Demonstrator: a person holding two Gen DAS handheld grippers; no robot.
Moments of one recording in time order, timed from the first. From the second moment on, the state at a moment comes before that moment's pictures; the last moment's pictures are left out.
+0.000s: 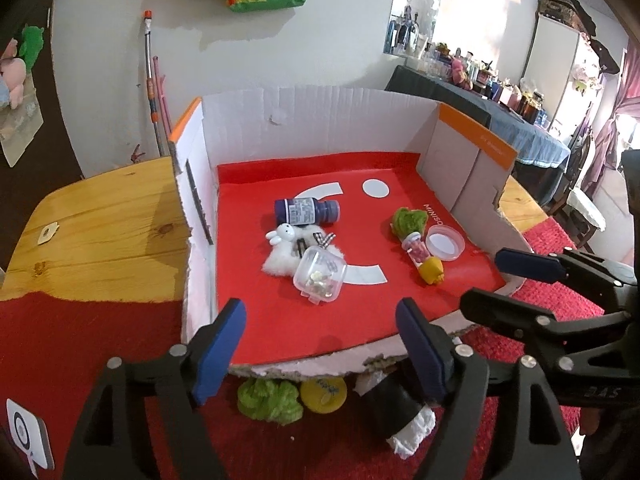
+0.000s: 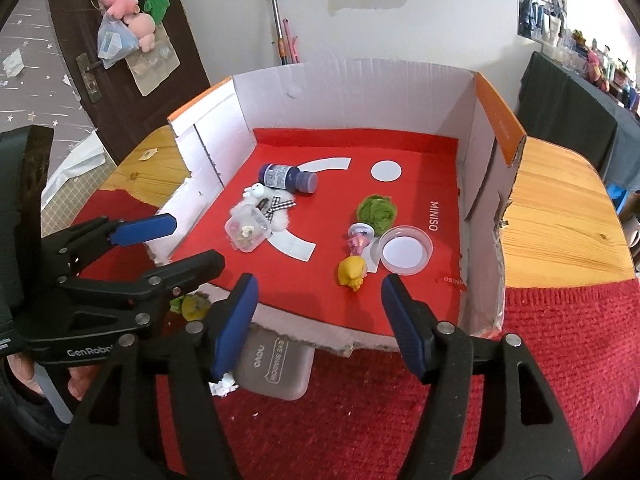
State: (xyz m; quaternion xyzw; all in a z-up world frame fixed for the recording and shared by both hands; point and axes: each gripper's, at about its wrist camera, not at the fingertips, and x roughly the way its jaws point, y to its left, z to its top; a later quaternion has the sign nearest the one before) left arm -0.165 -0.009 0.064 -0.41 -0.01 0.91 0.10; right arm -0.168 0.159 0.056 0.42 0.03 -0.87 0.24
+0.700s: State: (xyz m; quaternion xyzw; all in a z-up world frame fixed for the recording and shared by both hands) left arm -0.128 -0.011 0.077 -0.38 0.01 0.92 0.09; right arm -0.128 0.165 0.073 0.40 0.03 -0.88 0.25
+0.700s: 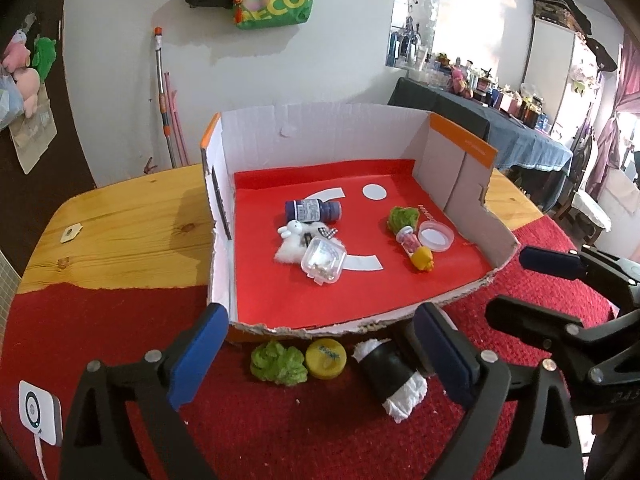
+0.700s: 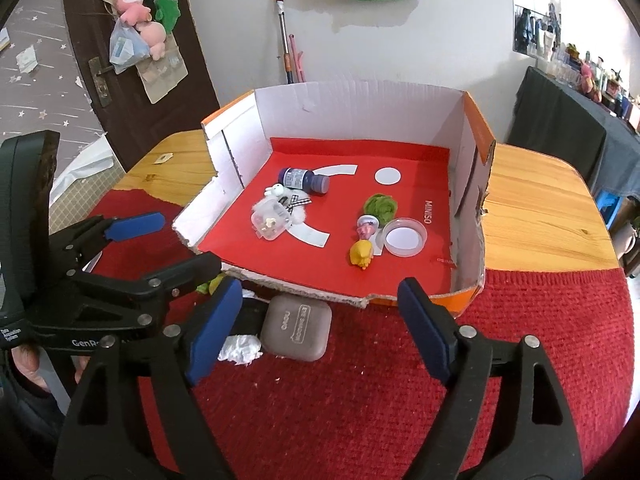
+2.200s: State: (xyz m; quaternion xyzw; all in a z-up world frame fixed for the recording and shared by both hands) left arm -0.106 -0.037 0.029 -0.43 -0.01 0.90 0.07; right arm -0.104 0.157 0.015 0.44 0.06 -0.87 0.23
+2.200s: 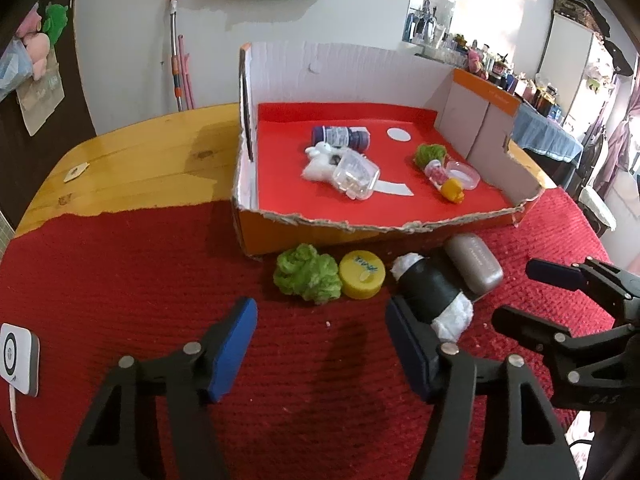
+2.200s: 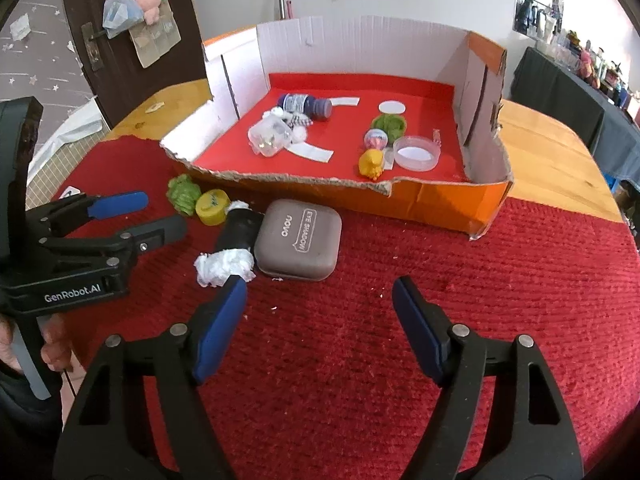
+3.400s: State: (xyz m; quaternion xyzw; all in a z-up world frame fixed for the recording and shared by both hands) left arm -0.122 -0.037 0.025 -0.43 -0.01 0.90 0.08; right arm -0.119 0.138 0.003 0.43 0.09 -0.87 0.21
